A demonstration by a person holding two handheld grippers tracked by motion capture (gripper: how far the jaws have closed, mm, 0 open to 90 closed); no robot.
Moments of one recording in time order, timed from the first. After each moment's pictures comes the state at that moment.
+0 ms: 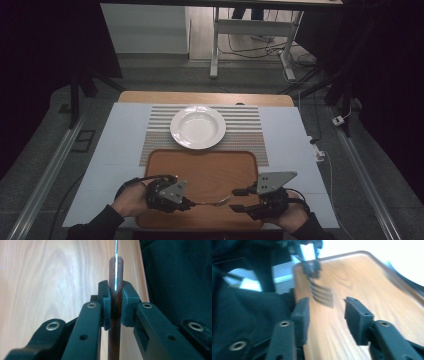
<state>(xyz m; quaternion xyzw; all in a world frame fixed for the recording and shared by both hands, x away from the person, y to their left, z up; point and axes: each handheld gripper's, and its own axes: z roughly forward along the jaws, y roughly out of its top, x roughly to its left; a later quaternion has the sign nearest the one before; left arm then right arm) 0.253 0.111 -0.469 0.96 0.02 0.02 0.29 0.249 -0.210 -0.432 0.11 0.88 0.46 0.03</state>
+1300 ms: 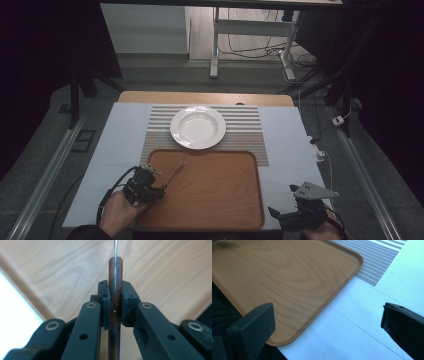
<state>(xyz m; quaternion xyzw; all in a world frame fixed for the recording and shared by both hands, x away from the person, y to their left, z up) 0.261 0.162 -0.495 0.86 0.47 -0.01 0.21 0.224 -0.296 -0.454 0.35 0.84 0.38 0.18</state>
